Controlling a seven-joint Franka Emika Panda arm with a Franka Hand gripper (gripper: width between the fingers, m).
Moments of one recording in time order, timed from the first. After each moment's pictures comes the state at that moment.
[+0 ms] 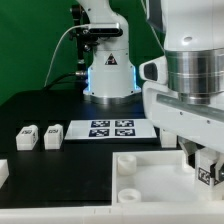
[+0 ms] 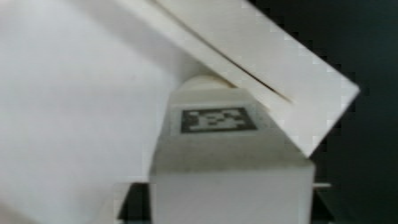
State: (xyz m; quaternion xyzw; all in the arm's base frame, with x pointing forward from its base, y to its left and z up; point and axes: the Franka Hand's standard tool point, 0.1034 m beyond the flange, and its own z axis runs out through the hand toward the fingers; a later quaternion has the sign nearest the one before) arm 0.637 0.110 0.067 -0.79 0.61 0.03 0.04
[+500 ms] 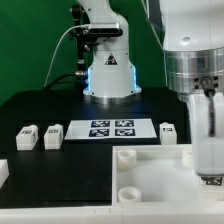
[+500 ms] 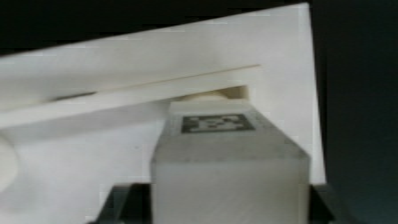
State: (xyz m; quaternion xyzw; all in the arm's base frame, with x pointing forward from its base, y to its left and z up) arm 0.634 0.110 0.069 -0.61 0.79 0.04 0.03
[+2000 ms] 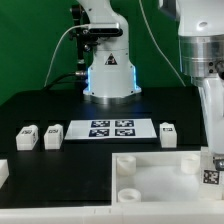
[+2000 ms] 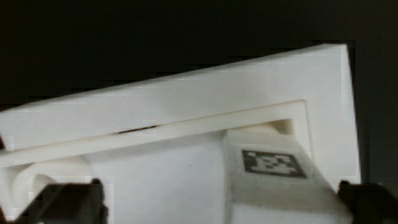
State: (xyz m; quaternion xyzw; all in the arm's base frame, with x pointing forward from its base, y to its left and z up) arm 0.616 0.132 0.083 -0.63 0.78 0.05 0.03
